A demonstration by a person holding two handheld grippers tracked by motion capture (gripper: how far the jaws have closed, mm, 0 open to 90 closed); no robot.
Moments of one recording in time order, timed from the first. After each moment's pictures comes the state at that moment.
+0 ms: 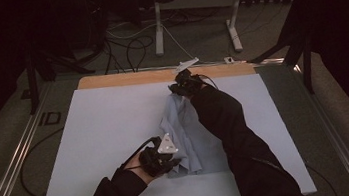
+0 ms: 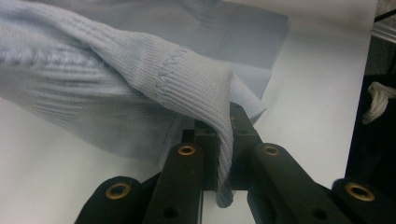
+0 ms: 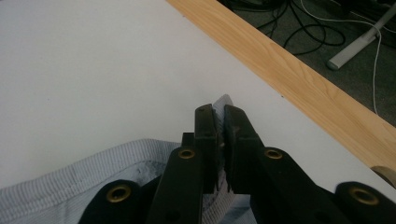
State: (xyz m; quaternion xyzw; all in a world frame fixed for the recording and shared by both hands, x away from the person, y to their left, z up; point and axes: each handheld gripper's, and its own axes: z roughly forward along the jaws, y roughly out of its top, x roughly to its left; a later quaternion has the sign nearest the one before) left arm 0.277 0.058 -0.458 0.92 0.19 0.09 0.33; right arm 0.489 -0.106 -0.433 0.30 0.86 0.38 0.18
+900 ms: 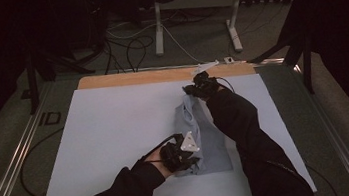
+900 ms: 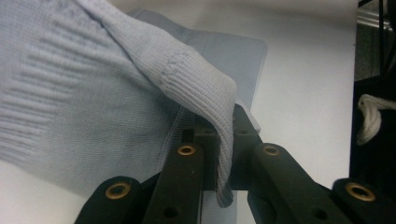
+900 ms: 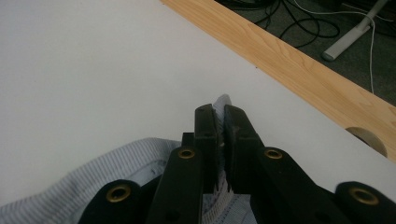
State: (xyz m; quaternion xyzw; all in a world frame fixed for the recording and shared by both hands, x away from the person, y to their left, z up) left arm 0.288 0.005 -0.464 0.93 0.12 0.07 0.33; right arm 0.485 -0.159 -0.446 0.32 0.84 0.40 0.18
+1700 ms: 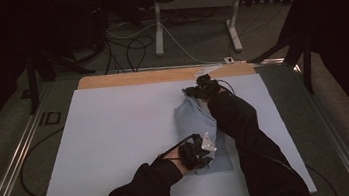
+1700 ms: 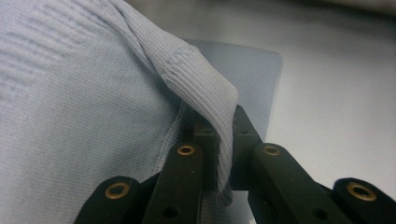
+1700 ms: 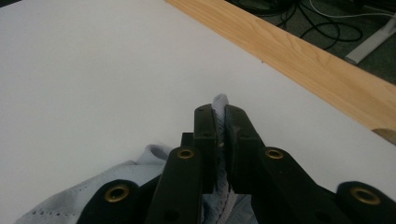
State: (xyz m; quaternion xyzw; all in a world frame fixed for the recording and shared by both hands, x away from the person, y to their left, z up) left arm 0.301 -0.041 -0.493 0.94 0.11 0.07 0.31; right arm 0.505 -0.172 -0.477 0.31 0.83 0.43 0.15
